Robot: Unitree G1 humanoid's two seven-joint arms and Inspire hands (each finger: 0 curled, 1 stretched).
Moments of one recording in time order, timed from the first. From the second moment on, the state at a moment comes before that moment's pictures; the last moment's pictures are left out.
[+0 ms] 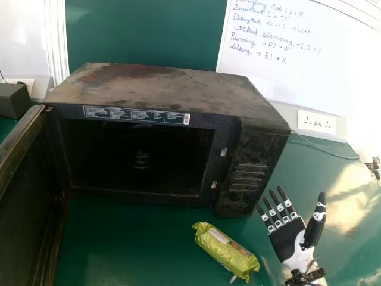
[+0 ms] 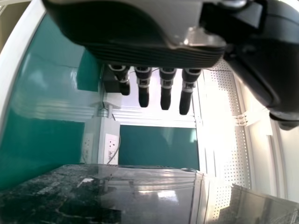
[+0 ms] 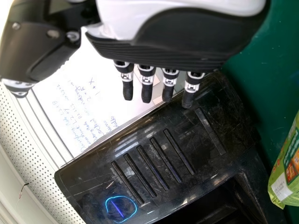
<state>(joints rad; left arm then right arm) 0.88 0.05 0.74 -0.39 -0.79 -0.41 -0.64 -0.10 -0.32 -0.48 0.09 0.81 0.41 0.56</state>
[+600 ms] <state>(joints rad) 0.89 0.05 0.74 -0.39 -0.79 -0.41 -0.63 -0.10 -0.37 -0.43 0.07 0.53 0.07 0.63</state>
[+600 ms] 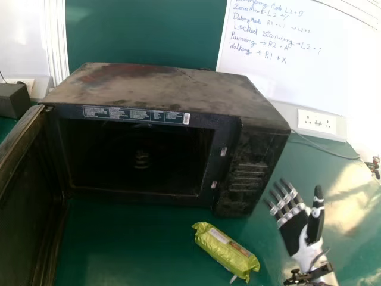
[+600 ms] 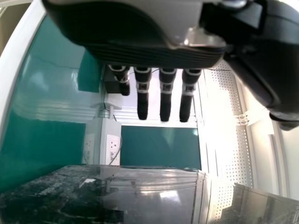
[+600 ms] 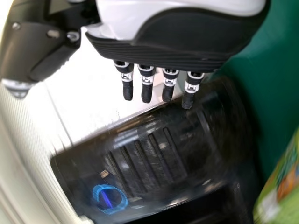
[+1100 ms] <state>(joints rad) 0.89 0.05 0.74 -0.39 -0.78 -0.41 -0.63 -0.09 -0.57 -0.35 0.04 0.12 -0.34 0.62</state>
